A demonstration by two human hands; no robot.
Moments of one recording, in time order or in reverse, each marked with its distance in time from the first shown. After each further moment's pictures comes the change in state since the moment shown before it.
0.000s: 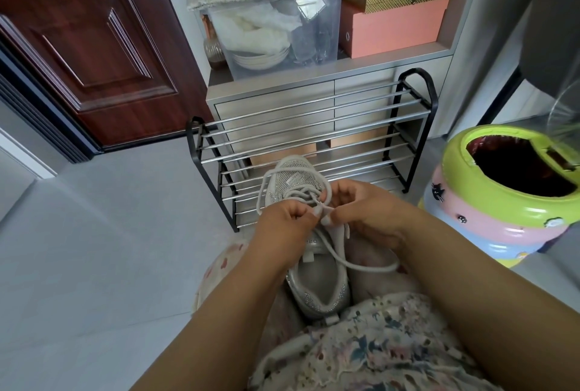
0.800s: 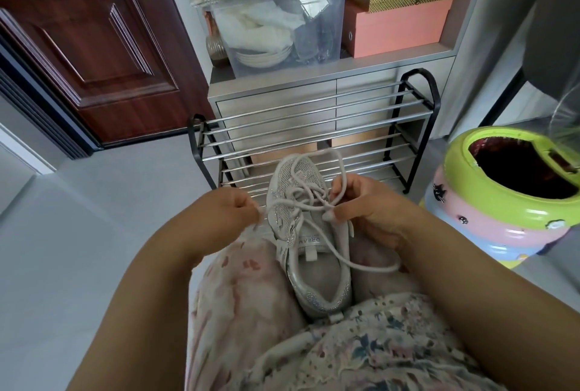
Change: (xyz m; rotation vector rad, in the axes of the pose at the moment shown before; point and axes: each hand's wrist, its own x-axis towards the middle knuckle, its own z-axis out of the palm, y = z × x) left_hand 0.001 0.013 -0.091 0.401 -0.141 -0.086; right_hand 0.005 0.003 -0.002 0.031 0.057 -0.078
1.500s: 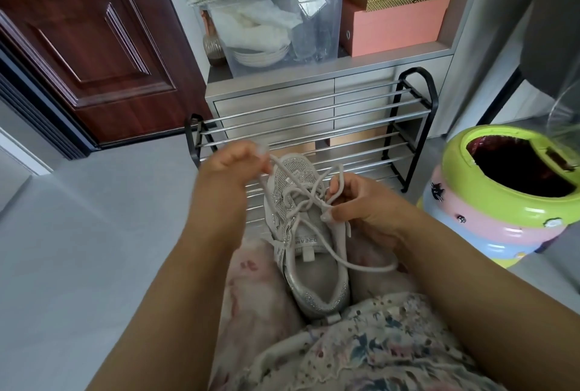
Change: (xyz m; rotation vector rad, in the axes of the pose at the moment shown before) left_hand 0.001 0.033 0.019 -0.735 0.368 0.437; right_hand -0.003 -0.001 0.002 -0.056 -0.014 -0.038
